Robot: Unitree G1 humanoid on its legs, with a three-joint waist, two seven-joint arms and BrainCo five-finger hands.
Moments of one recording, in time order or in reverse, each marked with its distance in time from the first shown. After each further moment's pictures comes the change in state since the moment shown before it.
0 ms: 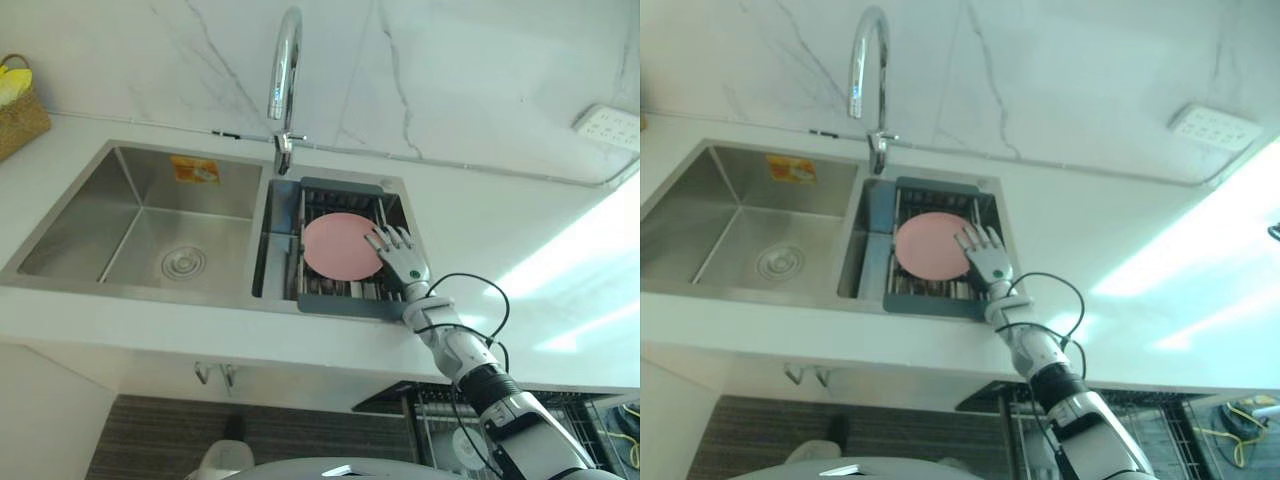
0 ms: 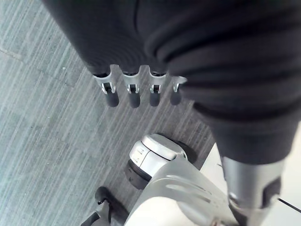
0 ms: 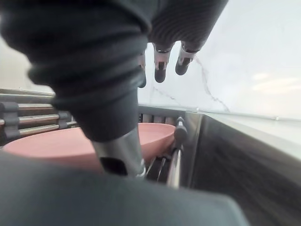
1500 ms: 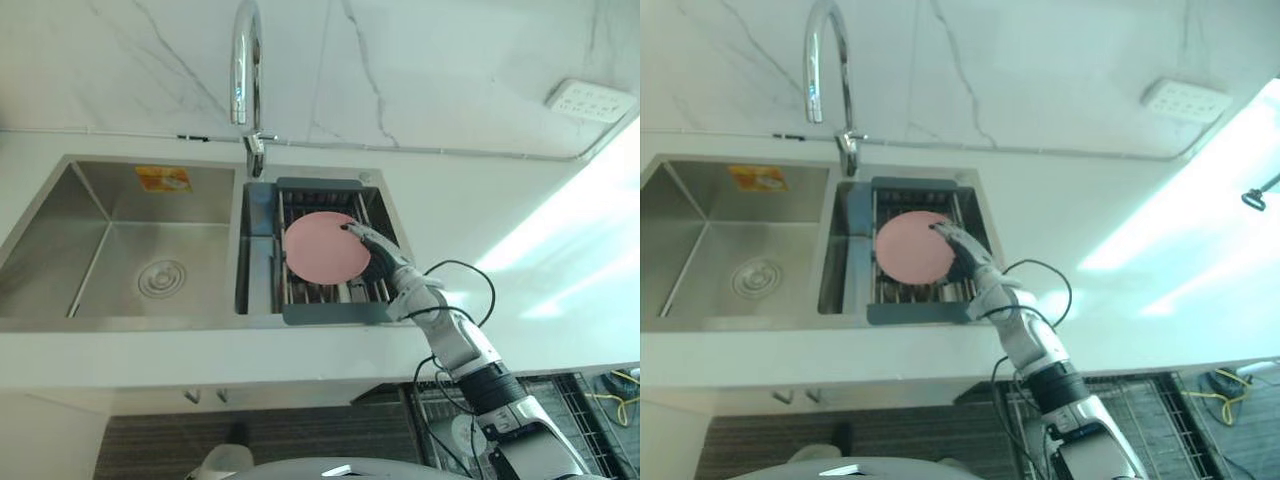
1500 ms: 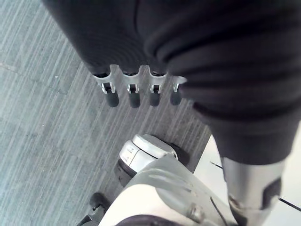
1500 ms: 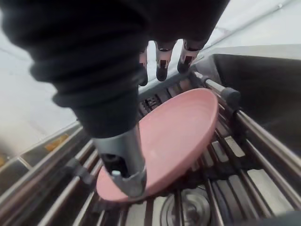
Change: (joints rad) left arm -0.025 -0.011 0.003 0.026 -0.048 -0.006 0.038; right arm 0.026 0.033 -0.064 -0.298 0.502 -0.014 0.467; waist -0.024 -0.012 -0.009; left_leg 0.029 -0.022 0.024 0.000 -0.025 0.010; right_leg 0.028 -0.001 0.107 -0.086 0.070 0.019
